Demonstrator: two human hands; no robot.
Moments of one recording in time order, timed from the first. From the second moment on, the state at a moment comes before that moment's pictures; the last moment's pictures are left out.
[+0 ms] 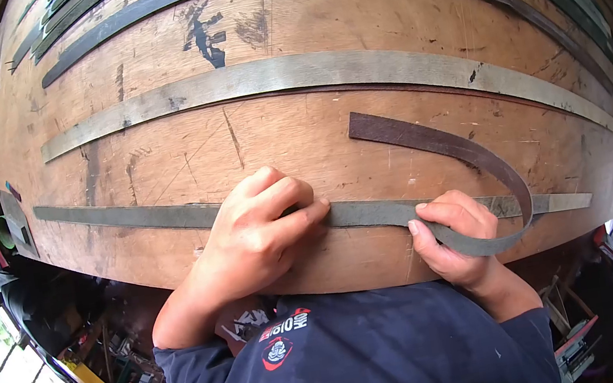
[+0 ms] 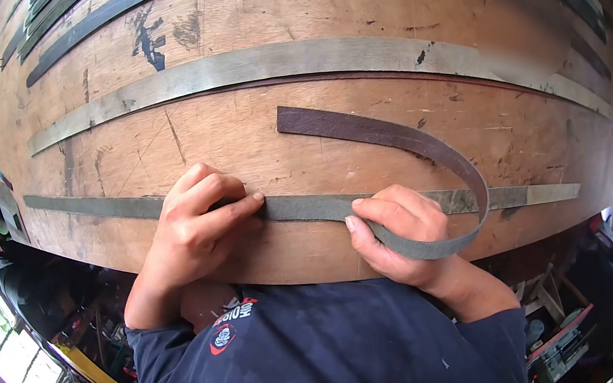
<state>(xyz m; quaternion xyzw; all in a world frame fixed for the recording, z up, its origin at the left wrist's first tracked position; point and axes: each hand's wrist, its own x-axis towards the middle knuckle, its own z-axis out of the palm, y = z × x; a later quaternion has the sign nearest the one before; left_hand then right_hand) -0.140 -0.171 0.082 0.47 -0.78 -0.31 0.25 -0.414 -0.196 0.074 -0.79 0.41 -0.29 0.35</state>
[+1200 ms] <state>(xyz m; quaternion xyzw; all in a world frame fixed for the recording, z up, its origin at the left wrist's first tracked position) -0.166 -0.164 0.094 0.49 -0.82 -0.22 0.21 -0.408 -0.193 0.072 -0.78 0.42 -0.31 0.34</state>
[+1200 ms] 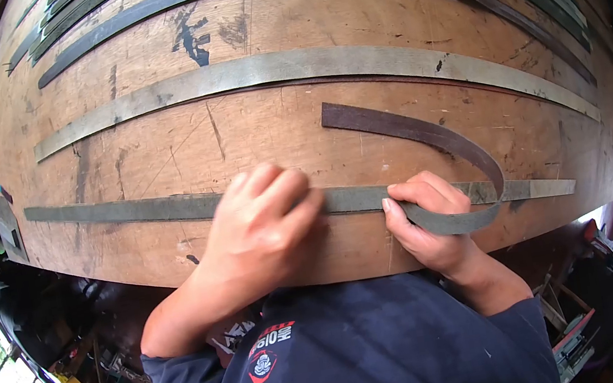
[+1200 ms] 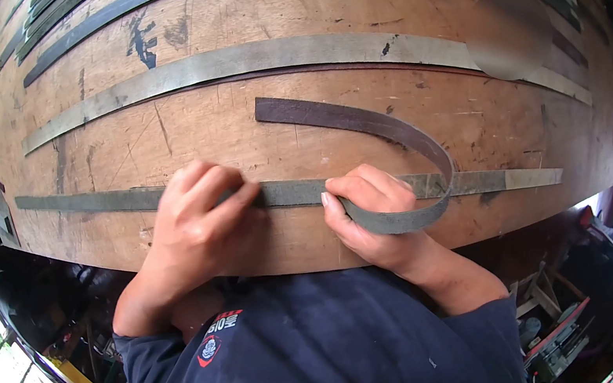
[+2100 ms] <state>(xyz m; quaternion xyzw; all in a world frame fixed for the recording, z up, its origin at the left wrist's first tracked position) -0.196 -0.174 0.081 0.43 -0.85 -0.19 0.23 -0.500 -0.202 0.078 -0.76 0.46 -0.35 0.29</state>
